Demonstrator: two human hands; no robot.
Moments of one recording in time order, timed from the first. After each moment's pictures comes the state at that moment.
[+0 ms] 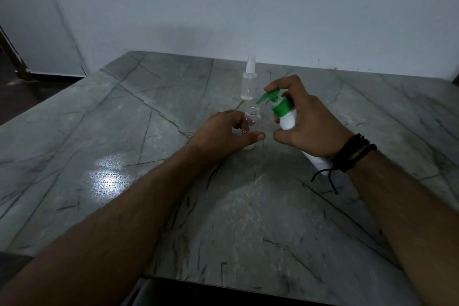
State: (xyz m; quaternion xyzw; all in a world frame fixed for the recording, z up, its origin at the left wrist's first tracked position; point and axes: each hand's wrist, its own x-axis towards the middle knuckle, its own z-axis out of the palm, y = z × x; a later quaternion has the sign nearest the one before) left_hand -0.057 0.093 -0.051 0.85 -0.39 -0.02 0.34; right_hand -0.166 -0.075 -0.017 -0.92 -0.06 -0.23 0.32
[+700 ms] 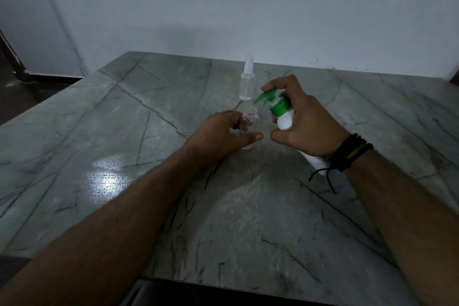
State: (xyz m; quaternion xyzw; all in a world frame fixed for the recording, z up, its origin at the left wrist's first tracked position) left_hand -0.058 0.093 -0.049 0.85 -0.40 -0.04 0.34; right_hand -0.167 -0.075 -0.016 -0.92 -0.06 -0.23 0.32
